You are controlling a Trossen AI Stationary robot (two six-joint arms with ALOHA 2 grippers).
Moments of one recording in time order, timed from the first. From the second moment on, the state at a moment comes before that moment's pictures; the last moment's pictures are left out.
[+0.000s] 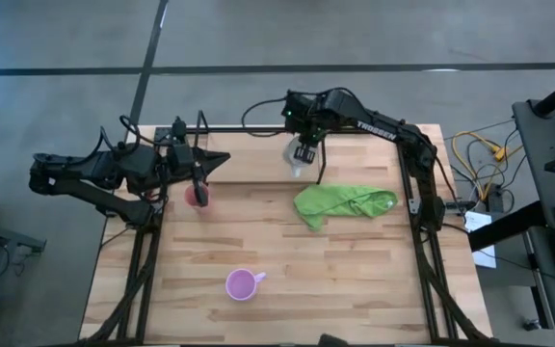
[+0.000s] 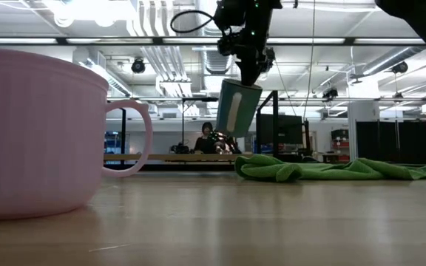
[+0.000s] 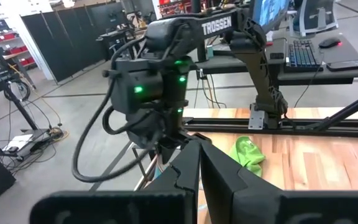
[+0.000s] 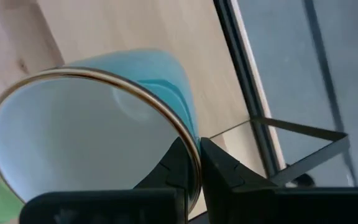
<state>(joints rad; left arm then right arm) -0.16 0.95 1.23 -0.41 -0.56 0.11 -0.41 2.03 2.13 -1.35 0.17 -0.11</state>
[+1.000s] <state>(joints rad) -0.16 1.02 1.23 -0.40 -0.56 0.11 -0.45 2.03 2.05 -1.35 0.09 -0.12</state>
